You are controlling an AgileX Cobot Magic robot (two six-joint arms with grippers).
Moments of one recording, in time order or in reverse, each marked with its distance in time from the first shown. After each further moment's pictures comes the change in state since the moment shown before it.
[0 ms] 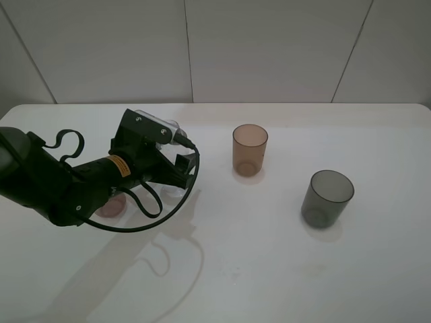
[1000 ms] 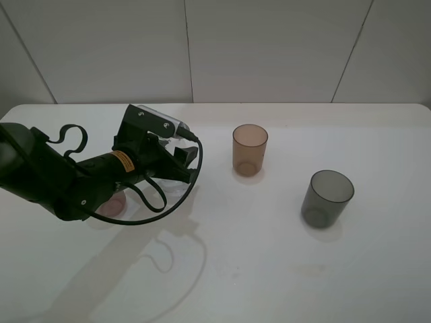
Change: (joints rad) left arm 0.000 0.000 -0.031 -0.009 0.024 -0.020; right arm 0.000 0.000 0.000 0.000 0.000 0.000
